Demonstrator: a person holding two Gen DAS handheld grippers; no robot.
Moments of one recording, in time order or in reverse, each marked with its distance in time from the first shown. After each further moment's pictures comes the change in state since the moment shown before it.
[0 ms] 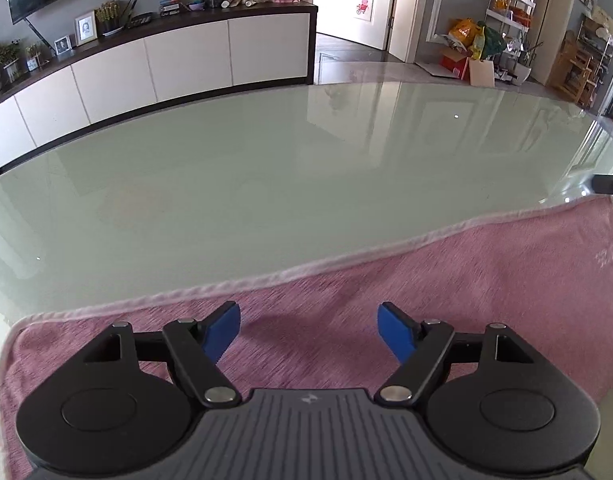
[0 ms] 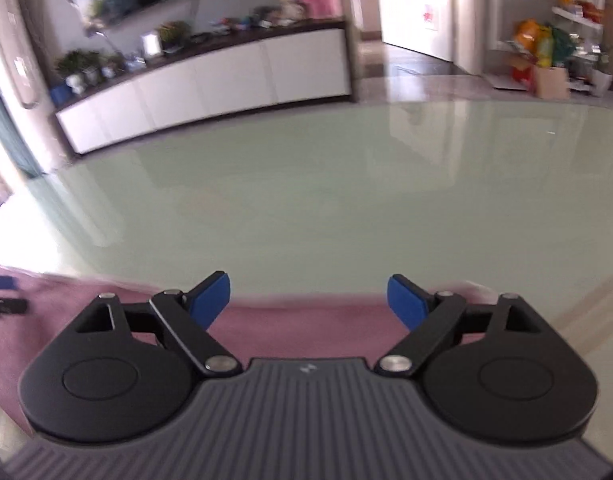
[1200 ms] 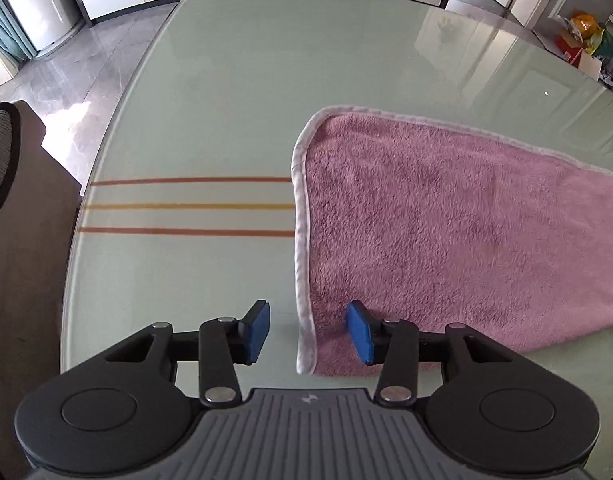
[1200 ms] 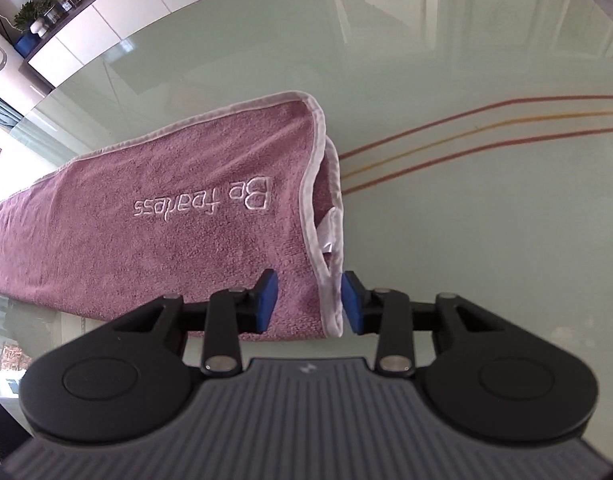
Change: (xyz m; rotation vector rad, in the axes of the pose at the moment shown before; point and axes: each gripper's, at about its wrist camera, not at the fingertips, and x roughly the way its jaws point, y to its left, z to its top) left arm -0.097 0.175 -0.087 -0.309 0.303 0.103; right arm -0.046 -0.060 -0.033 0.114 0.431 0.040
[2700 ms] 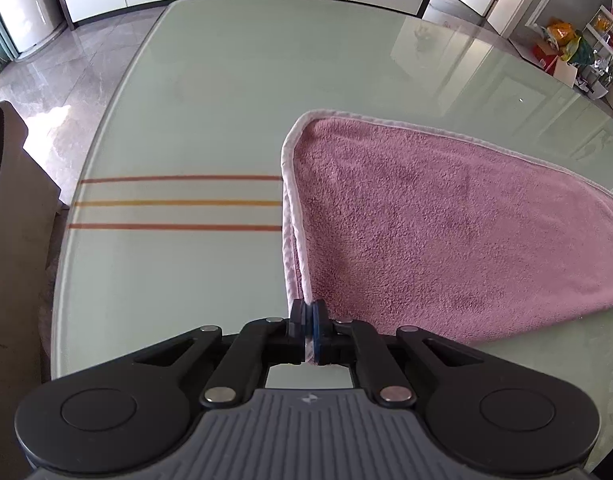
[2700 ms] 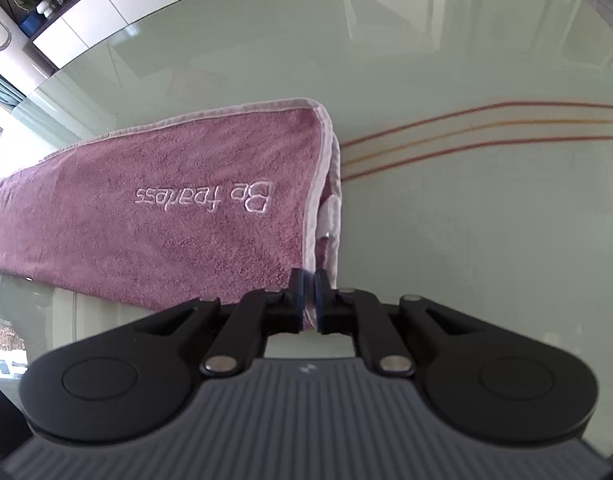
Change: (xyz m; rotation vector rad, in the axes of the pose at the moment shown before) left arm -0.005 0.007 -0.006 0.002 -0.033 -0.088; right arm 0.003 0.000 -0.003 -0.051 0.008 -0.015
